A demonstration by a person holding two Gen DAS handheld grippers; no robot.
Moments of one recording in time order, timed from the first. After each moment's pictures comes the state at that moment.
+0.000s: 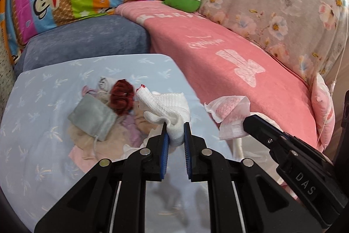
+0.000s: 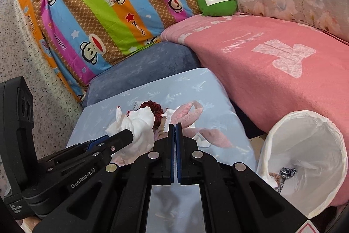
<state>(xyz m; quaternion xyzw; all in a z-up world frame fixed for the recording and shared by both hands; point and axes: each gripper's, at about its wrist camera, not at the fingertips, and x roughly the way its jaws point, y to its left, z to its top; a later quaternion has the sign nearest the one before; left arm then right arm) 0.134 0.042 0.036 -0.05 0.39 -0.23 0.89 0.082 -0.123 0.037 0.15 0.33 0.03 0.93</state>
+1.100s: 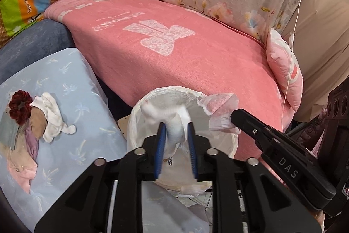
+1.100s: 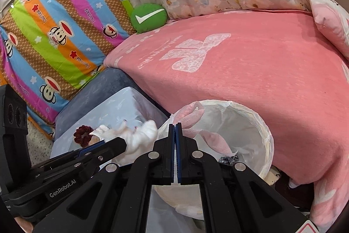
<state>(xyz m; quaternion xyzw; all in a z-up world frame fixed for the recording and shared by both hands) 0.085 -0.129 0.033 0.01 0.41 -0.38 0.83 -0.008 -0.305 0.014 0.23 0.30 -0.11 0.92</state>
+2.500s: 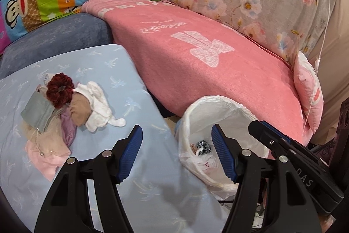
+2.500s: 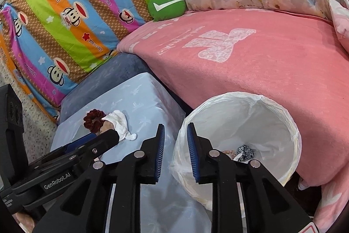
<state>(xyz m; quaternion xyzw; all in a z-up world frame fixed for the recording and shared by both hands) 0.104 -0.056 0.027 -0.03 0.40 -0.28 0.87 0.020 -0.243 0.012 0.20 0.33 -0.07 0.92</state>
